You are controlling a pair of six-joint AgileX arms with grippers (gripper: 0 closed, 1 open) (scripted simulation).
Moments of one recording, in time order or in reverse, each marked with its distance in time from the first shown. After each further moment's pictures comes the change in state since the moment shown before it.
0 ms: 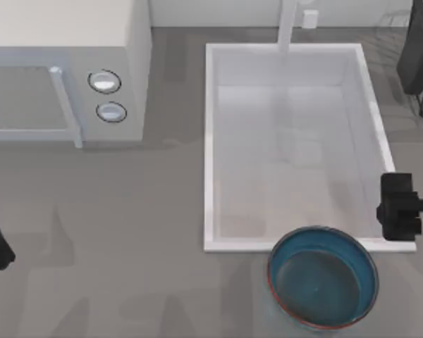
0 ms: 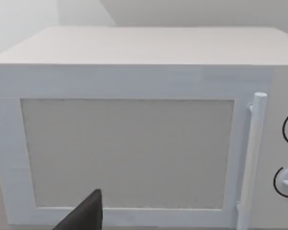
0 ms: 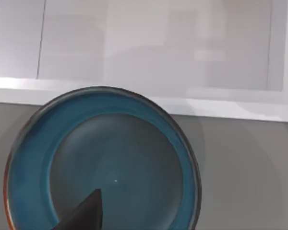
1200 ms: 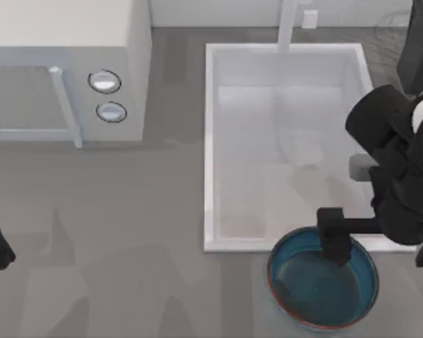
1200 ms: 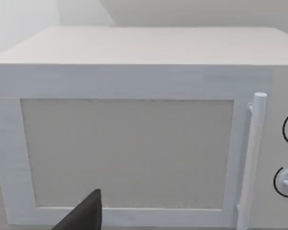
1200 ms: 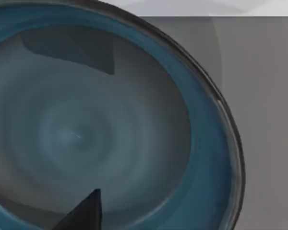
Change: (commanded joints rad) left arm 0.000 0.000 0.000 0.000 0.000 0.000; right arm 0.068 0.545 0.179 -0.146 -0.013 0.111
